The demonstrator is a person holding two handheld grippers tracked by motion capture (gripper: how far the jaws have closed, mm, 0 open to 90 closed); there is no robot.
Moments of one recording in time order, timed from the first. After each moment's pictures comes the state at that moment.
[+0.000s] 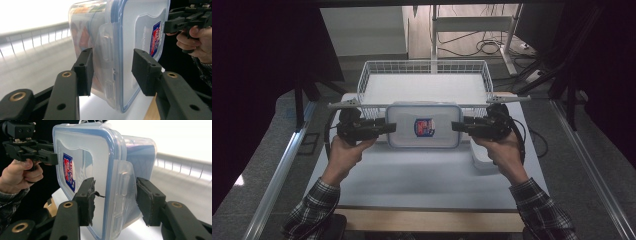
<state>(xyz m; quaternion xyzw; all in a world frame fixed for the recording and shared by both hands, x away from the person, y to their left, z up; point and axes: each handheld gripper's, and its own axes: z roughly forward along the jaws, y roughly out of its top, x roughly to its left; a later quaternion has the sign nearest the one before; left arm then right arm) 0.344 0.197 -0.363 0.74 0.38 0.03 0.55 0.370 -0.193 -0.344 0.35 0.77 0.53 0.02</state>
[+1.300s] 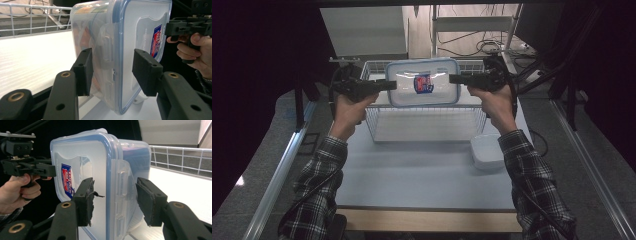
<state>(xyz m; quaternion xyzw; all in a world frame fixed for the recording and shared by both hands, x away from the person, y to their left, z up) 0.436 0.208 -0.322 0.71 0.41 0.03 0.58 0.464 -0.177 -0.285 0.38 0.74 0.55 0.05</state>
